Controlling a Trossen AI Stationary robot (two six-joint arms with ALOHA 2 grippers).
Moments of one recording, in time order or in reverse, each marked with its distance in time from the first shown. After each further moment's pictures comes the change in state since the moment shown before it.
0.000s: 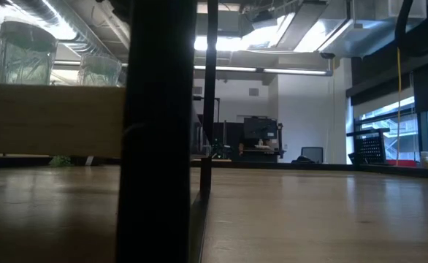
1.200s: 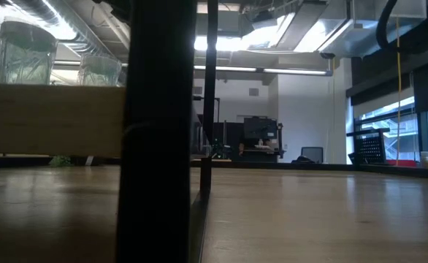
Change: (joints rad) left arm 0.000 0.000 0.000 -0.020 0.034 0.057; right arm 0.000 0.000 0.001 0.065 0.181 0.000
